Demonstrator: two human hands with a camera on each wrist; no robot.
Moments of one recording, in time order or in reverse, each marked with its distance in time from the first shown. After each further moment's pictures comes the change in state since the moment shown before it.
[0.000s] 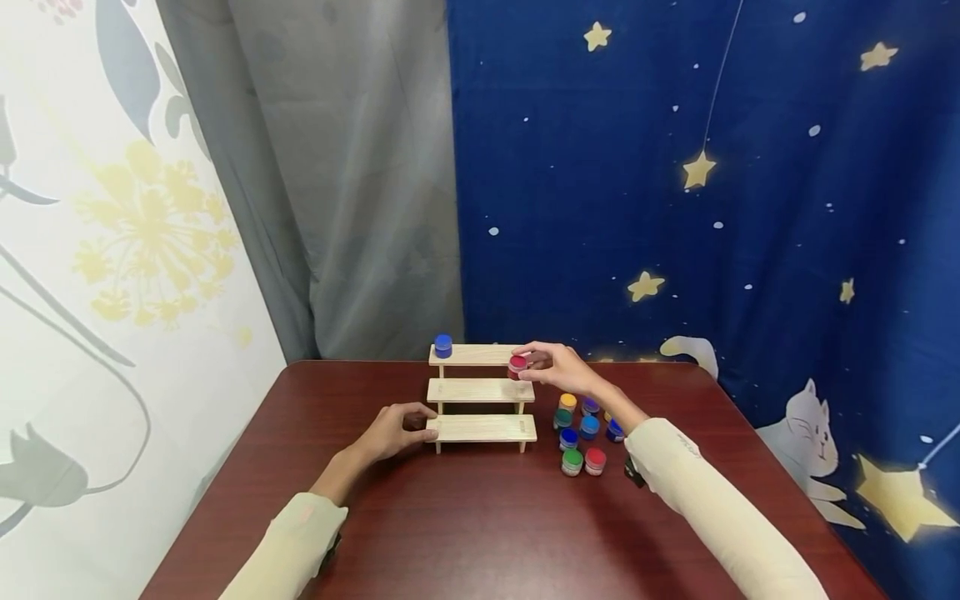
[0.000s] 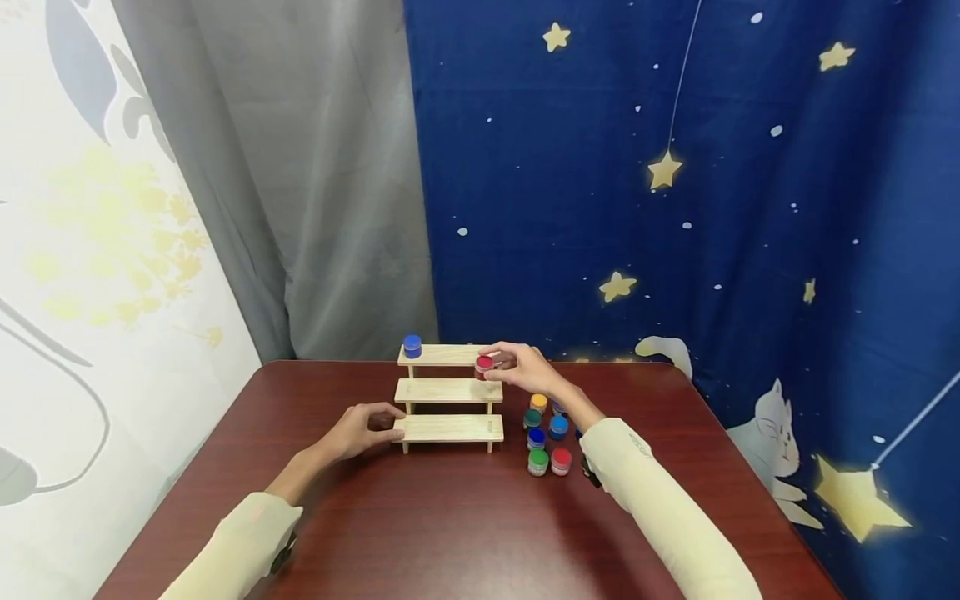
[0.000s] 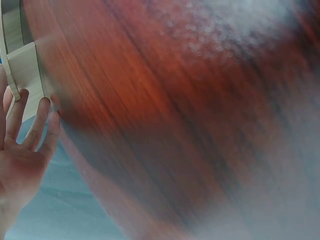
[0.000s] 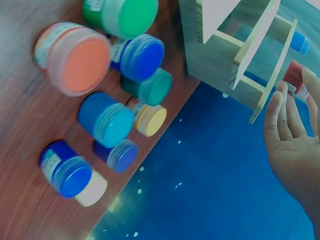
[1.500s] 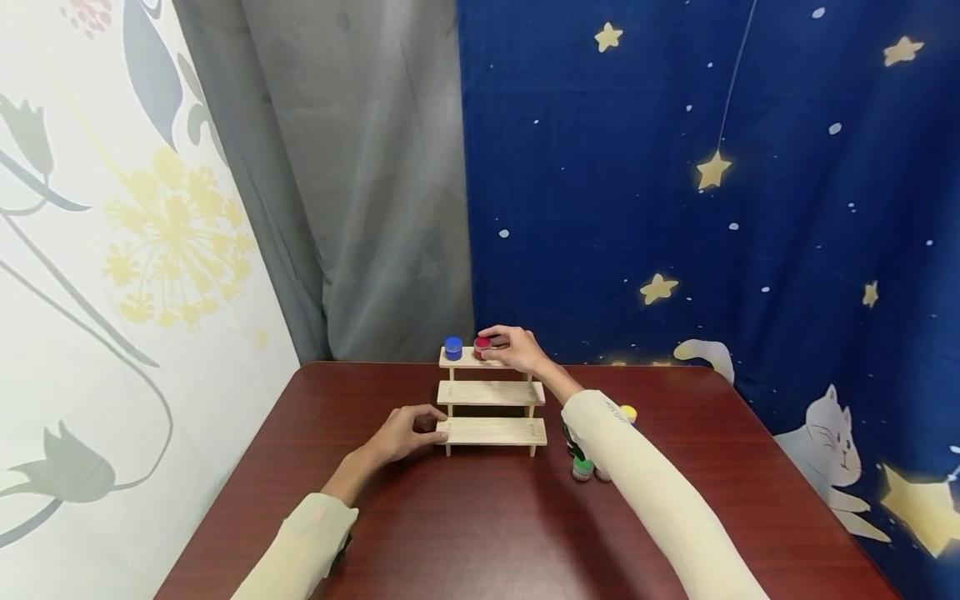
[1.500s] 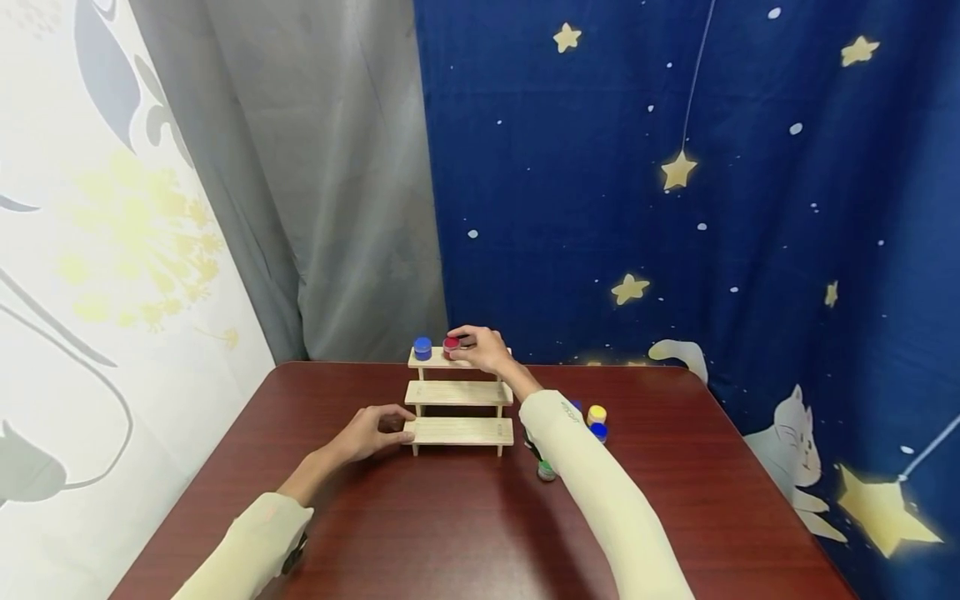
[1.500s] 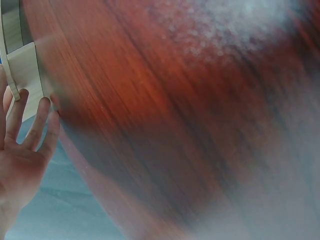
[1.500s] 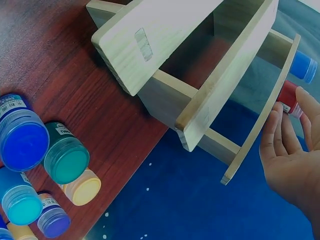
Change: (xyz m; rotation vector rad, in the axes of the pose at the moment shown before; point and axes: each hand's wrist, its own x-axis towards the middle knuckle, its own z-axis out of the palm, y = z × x) left_hand 0.000 0.003 0.001 0.011 -0.012 -0.034; right_hand 0.089 -0.022 0.053 -0.028 0.121 0.100
